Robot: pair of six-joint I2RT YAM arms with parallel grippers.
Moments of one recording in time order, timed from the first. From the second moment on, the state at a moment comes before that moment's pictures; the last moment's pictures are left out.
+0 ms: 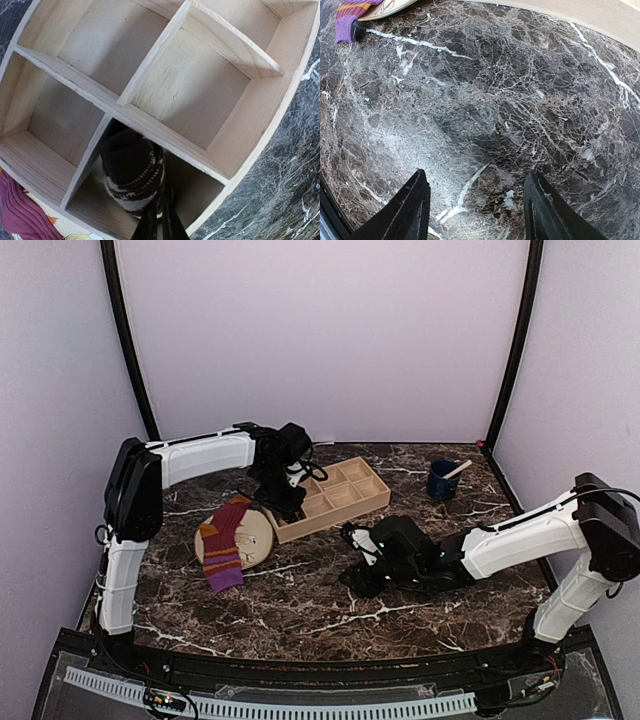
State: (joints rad) left arm -0.69 2.21 1.92 -1.02 -0.03 -0.18; right arm 1.07 1.59 0.74 0.08 0.13 0.32
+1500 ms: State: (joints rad) left arm -0.74 2.00 1.62 -0.59 -0.21 -0.18; right arm 1.07 1.62 0.75 0.09 0.11 0.32
